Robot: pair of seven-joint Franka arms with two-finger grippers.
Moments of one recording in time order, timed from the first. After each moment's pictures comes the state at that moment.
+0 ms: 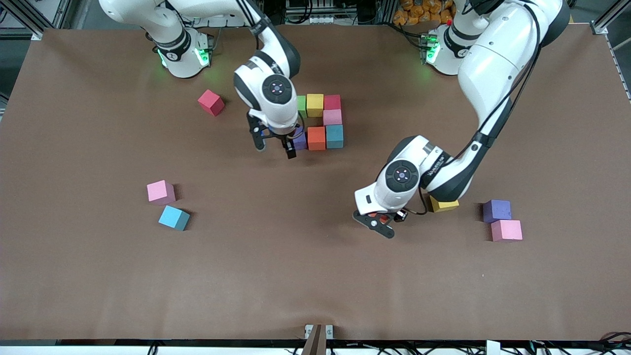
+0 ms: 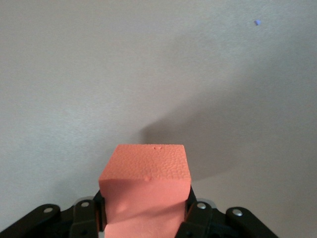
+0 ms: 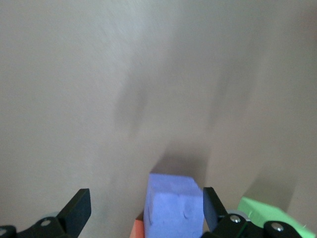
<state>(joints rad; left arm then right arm) -0.16 0.80 -0.46 -1.47 0.42 2.15 -0.20 0.79 0.37 -0.04 -1.97 0.06 2.21 1.90</state>
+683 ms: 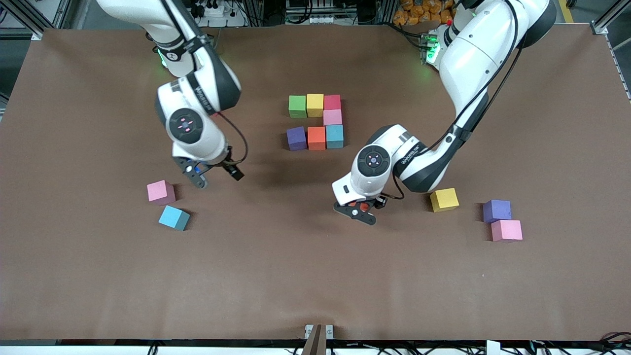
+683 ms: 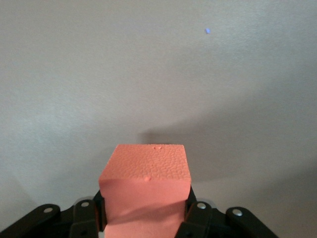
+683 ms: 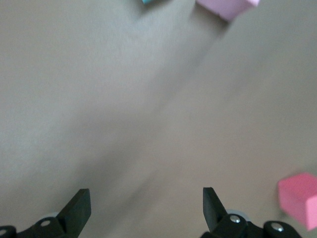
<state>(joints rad) -0.25 0.80 -0.46 -1.47 0.39 2.15 -0.42 0.47 0.29 -0.05 -1.95 0.03 2.05 1.18</state>
